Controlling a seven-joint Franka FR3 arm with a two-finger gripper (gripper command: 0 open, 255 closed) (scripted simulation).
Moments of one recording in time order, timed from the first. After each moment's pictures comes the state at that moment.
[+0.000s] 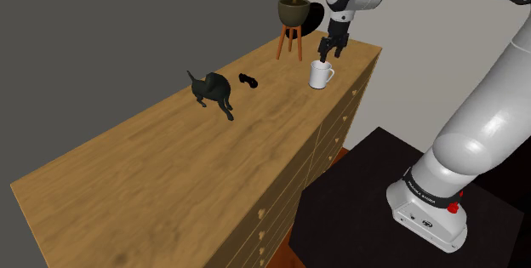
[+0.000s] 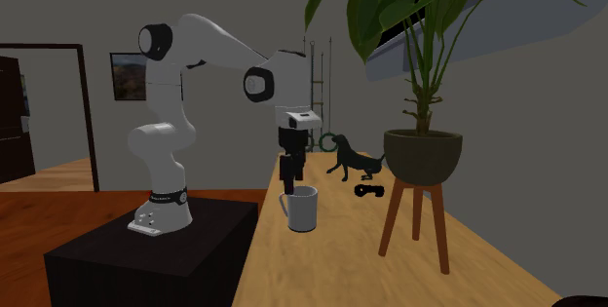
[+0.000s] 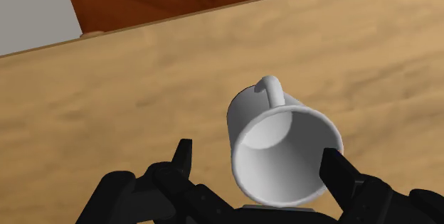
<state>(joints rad) -0.10 0.06 -0.23 -2.07 0.09 2.11 -0.33</state>
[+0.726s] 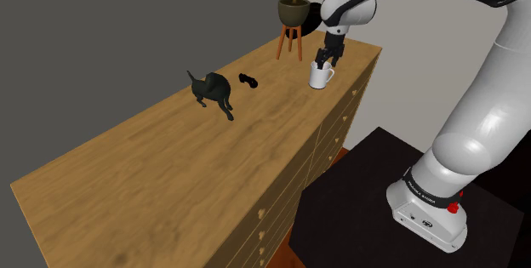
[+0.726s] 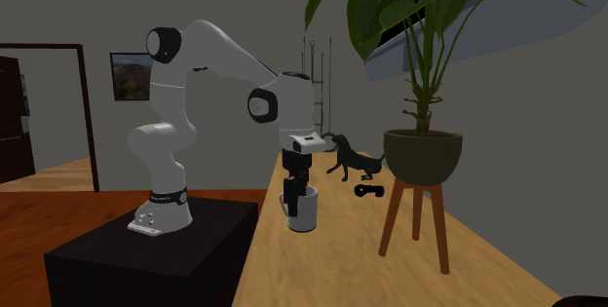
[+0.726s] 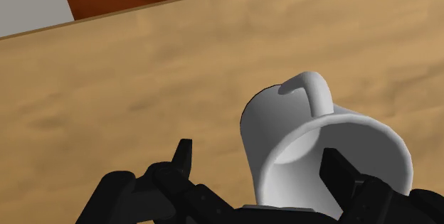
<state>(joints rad) -0.11 0.16 -0.23 -2.08 0.12 2.21 -0.37</state>
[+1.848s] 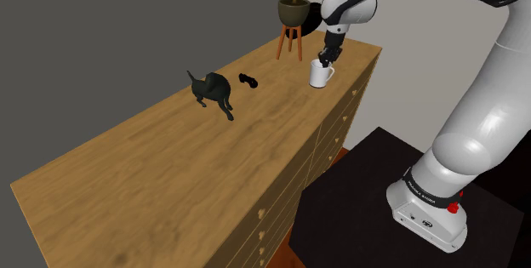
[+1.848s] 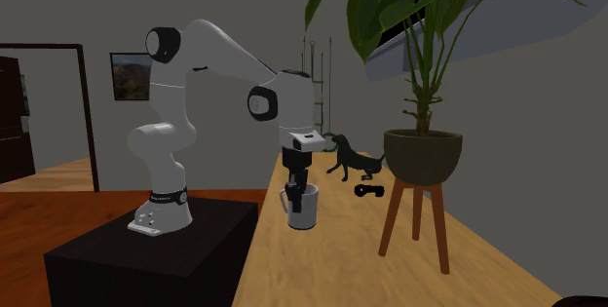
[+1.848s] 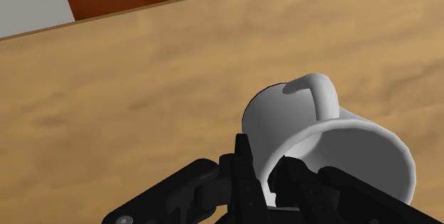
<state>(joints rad) -0.11 0.16 -0.23 -2.08 0.12 2.20 -0.37</state>
